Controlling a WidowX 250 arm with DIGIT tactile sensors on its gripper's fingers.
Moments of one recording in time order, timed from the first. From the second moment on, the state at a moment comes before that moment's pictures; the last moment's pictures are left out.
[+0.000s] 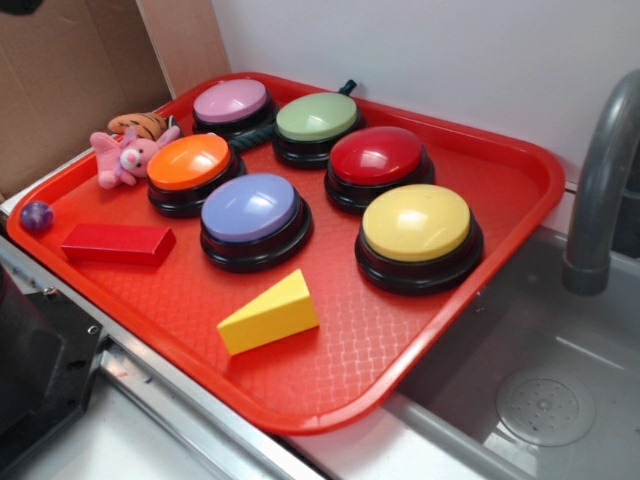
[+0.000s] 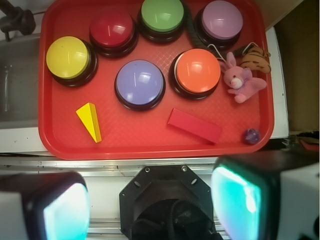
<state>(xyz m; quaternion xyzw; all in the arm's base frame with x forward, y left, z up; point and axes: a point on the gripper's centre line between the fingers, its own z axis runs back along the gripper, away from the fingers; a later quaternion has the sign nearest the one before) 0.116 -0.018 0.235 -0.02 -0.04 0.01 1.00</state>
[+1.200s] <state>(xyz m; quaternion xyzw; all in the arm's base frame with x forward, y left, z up) 0.155 -0.083 0.115 -0.02 -0.06 0.07 1.00</state>
